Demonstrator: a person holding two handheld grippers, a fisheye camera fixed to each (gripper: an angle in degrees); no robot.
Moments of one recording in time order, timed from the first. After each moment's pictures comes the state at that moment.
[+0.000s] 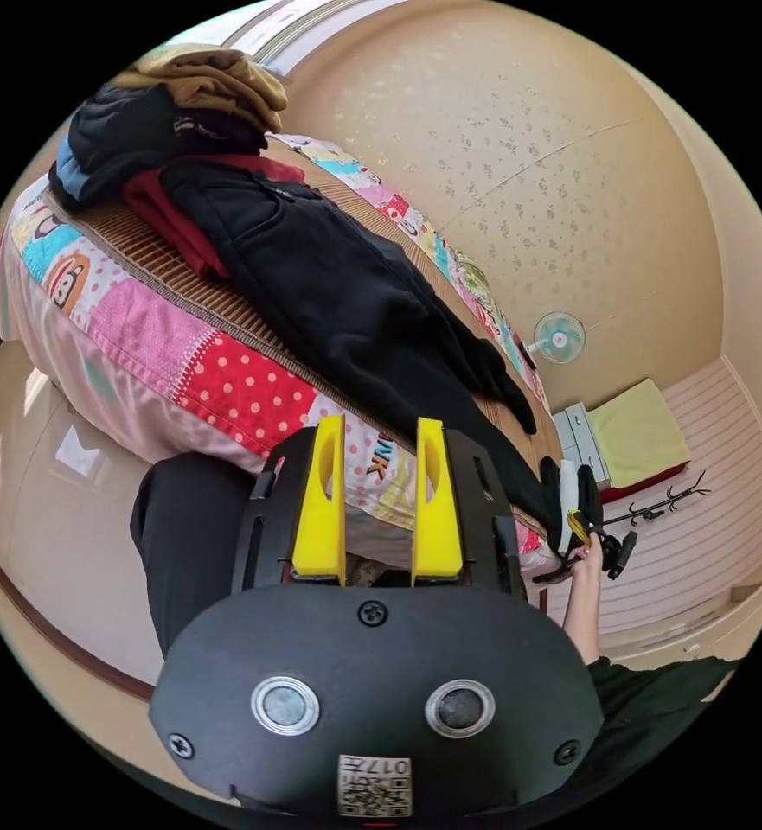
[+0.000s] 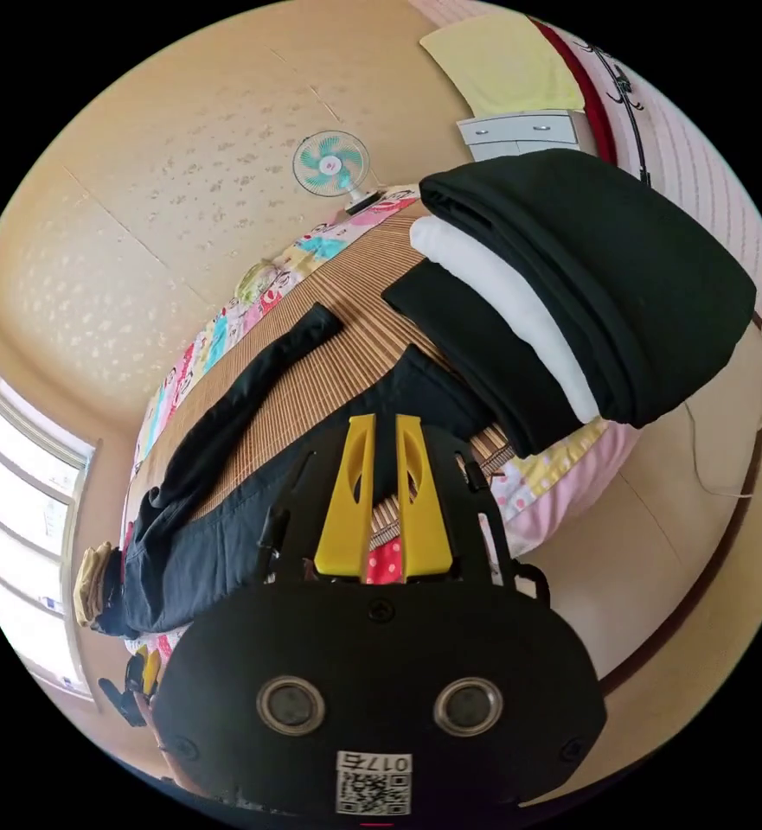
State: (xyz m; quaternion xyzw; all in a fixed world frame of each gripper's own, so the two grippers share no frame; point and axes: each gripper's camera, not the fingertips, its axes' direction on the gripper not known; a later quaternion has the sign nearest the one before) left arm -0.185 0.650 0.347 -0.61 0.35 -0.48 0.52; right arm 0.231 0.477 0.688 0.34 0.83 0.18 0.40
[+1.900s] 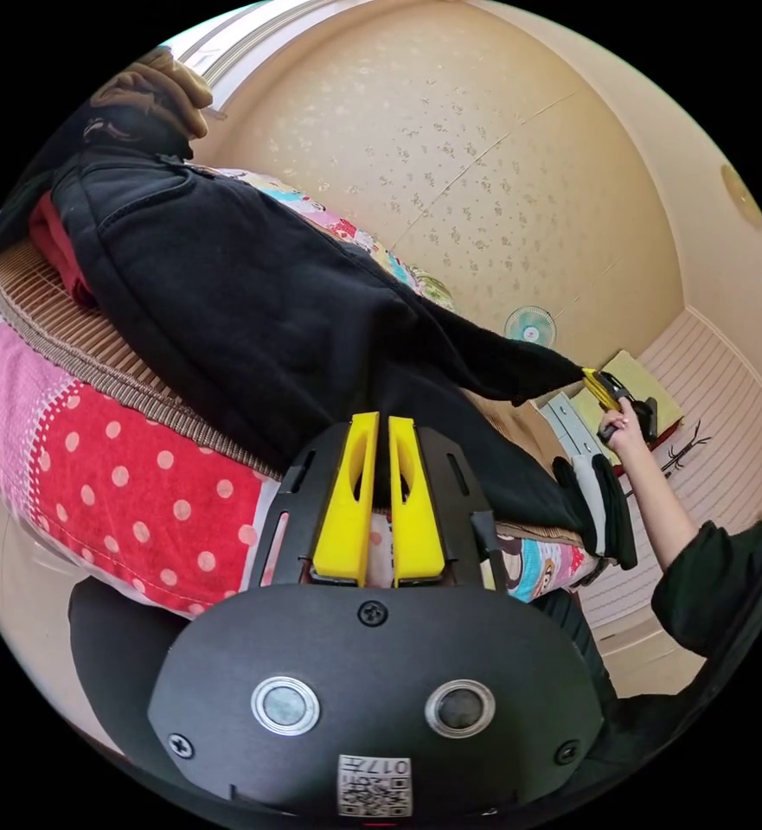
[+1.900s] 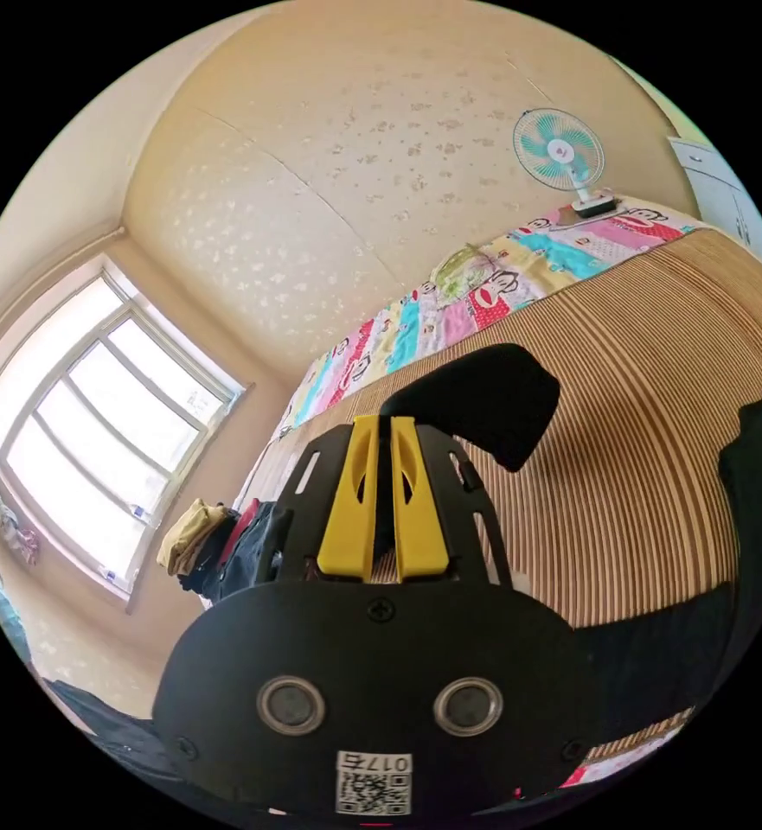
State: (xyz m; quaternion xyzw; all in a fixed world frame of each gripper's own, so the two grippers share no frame) left arm -0.007 0.741 0.322 -0.46 0.38 -0.58 0.55; right arm 0.274 0.296 0.556 0.25 0.70 0.02 0.66
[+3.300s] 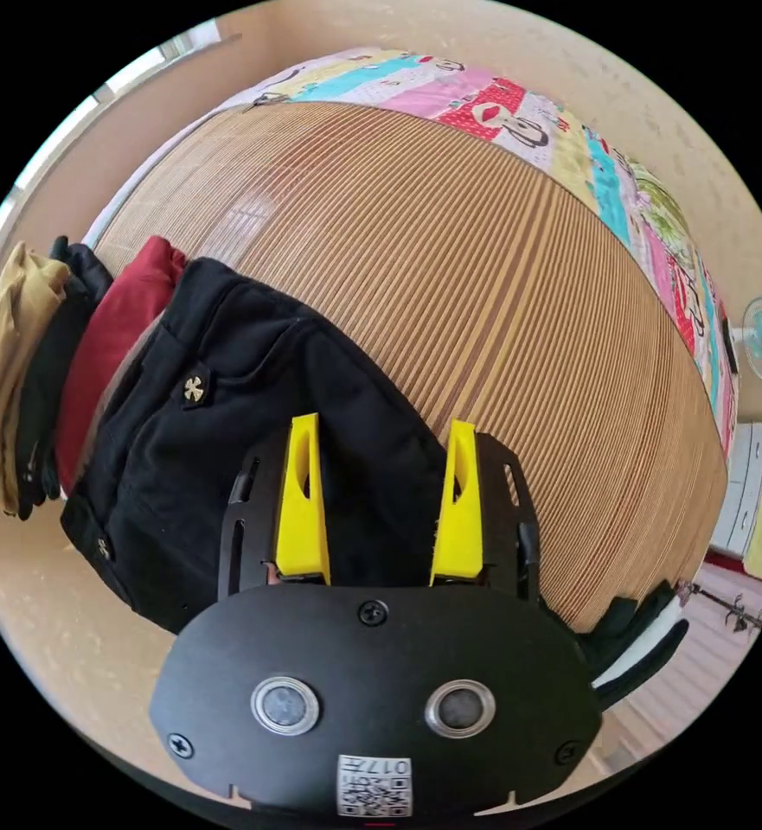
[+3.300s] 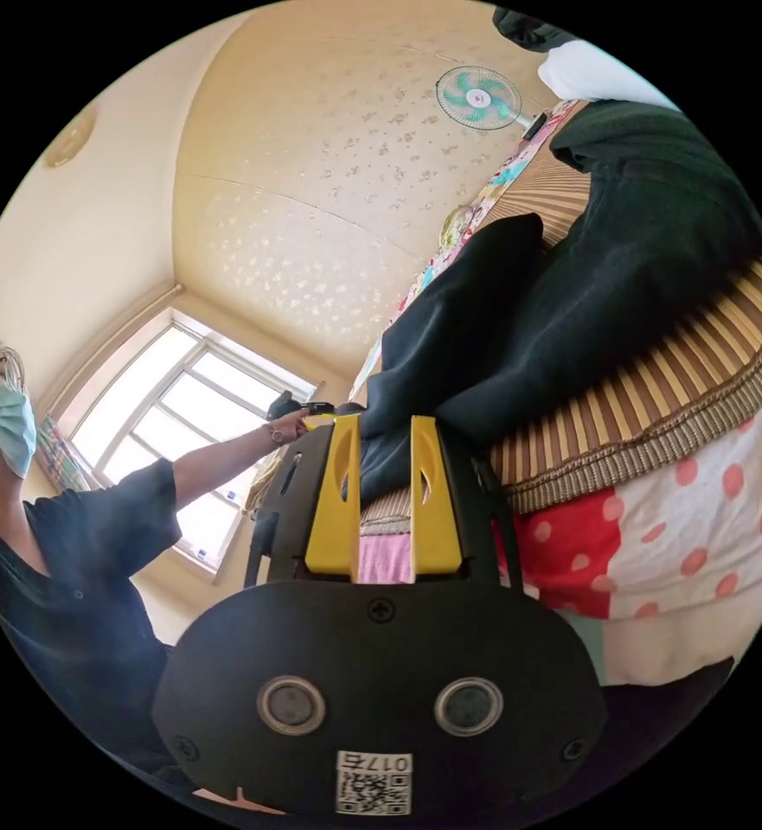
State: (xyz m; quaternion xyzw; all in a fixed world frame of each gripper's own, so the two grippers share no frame) left arm 0.224 0.612 0.807 -0.81 0.24 -0.33 0.42; right arm 0.191 0.620 0.516 0.29 0.56 0.05 0.77
